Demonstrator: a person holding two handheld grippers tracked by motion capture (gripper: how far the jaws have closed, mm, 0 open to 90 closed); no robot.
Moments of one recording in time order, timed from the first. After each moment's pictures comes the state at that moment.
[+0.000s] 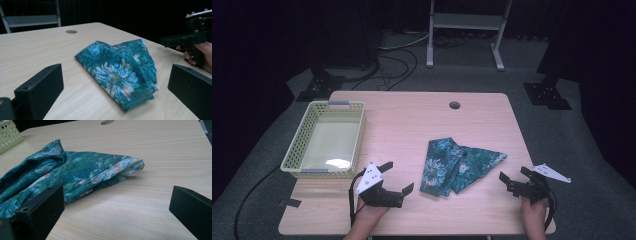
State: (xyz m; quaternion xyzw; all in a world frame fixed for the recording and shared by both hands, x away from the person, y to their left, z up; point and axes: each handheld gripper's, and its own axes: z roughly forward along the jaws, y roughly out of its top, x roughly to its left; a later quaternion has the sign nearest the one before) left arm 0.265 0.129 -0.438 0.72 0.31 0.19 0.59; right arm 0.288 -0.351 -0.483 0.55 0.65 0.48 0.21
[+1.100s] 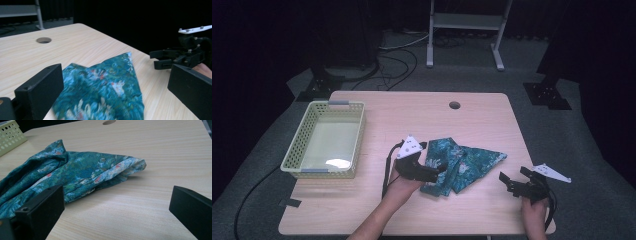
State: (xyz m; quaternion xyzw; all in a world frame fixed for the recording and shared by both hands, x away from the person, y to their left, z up) left arm 0.319 0.043 -0.396 0.75 0.30 0.12 0.58; right arm 0.288 -0.352 -0.484 0.54 0.65 0.49 0.21
